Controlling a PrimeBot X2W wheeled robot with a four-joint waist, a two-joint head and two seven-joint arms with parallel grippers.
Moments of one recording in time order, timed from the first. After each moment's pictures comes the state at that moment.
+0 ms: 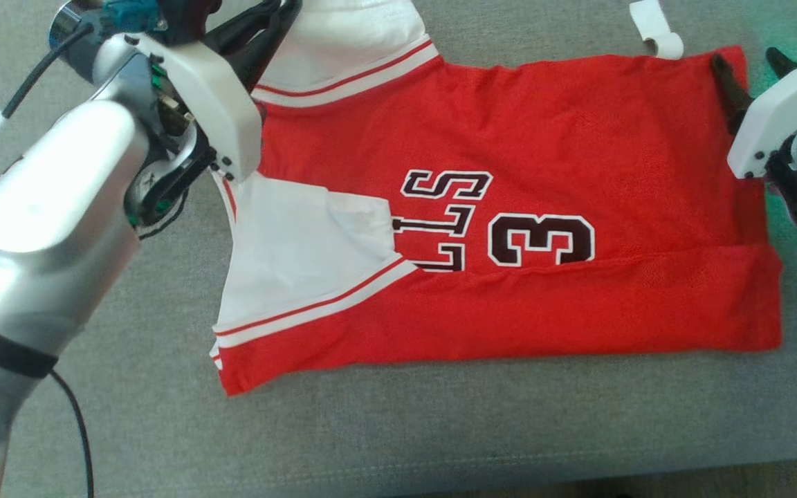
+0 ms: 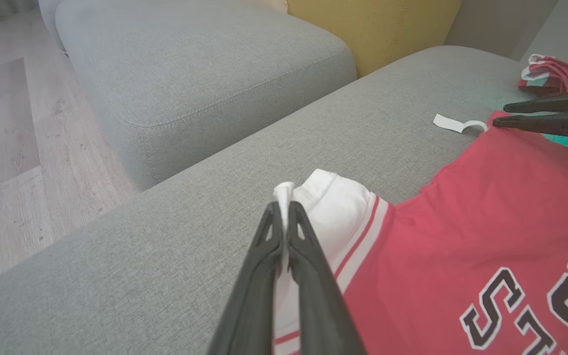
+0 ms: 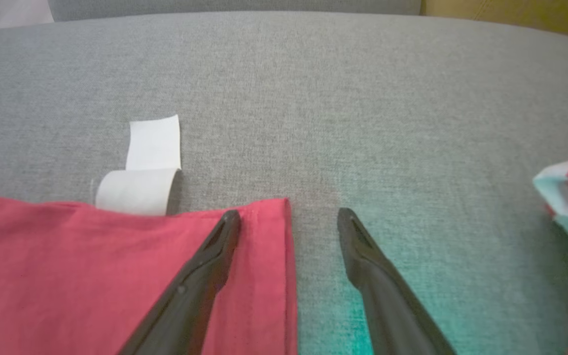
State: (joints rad) left arm -1.05 0.44 -0.95 0.45 -0.72 -0.09 0.01; right arm -0.86 -0.37 0.24 0.84 0.38 0.13 0.24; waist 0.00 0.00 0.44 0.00
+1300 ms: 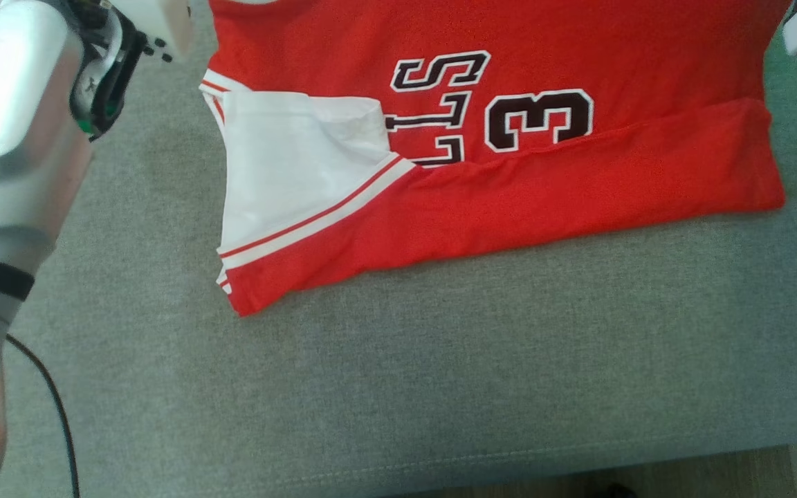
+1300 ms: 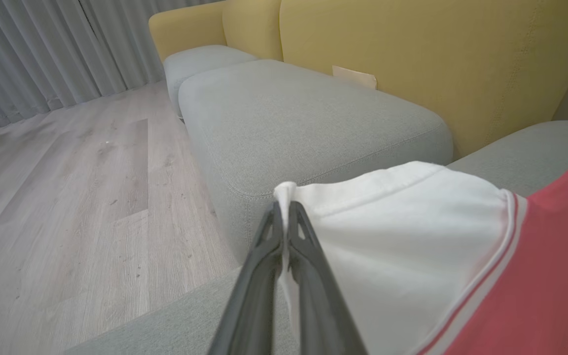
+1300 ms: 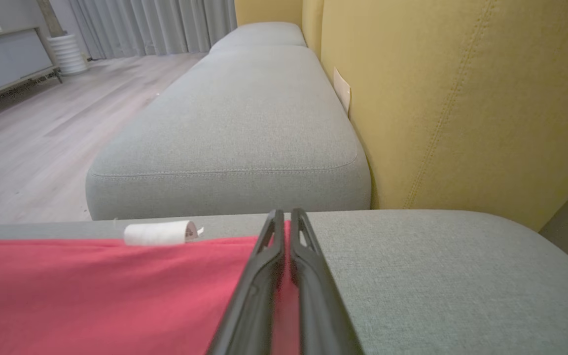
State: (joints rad) left arm -1.22 0.38 -0.89 0.74 -0.66 0.00 -0.21; right arm -1.14 -0.40 0.41 1.02 0.56 0.13 -0.14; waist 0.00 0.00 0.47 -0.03
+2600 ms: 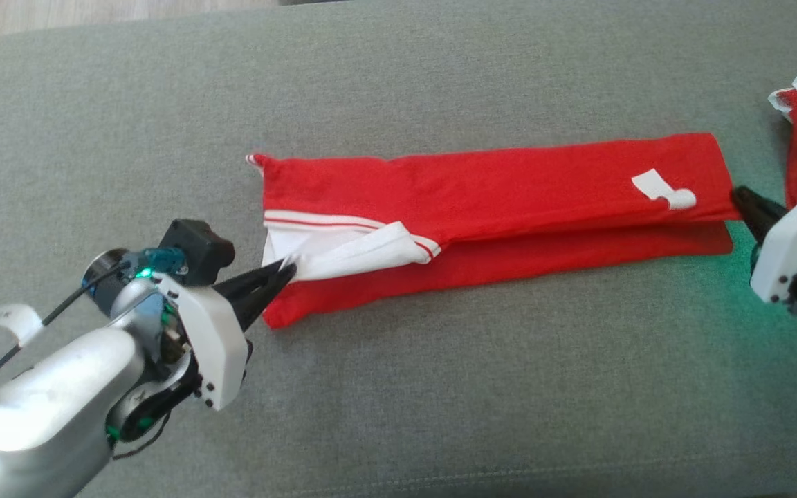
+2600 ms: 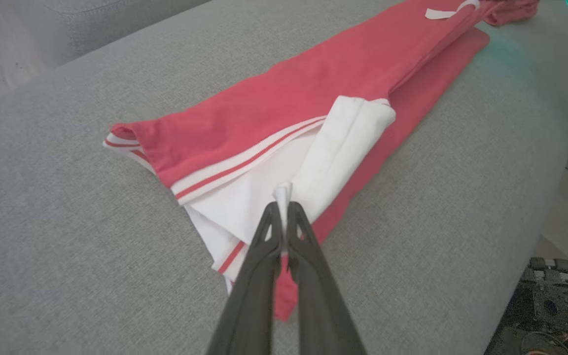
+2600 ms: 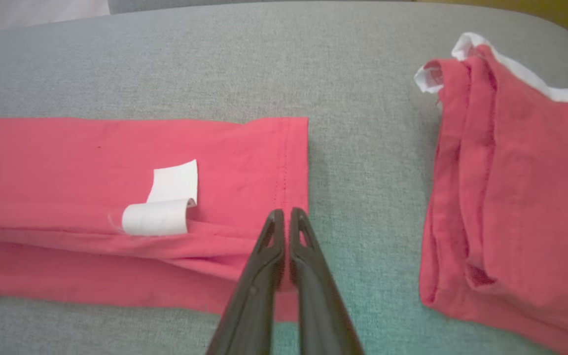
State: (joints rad) left arm -0.63 0.68 -1.07 0.10 -0.82 -0.01 0.10; right arm -0.66 -0.63 0.69 0.74 0.87 0.13 0.17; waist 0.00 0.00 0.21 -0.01
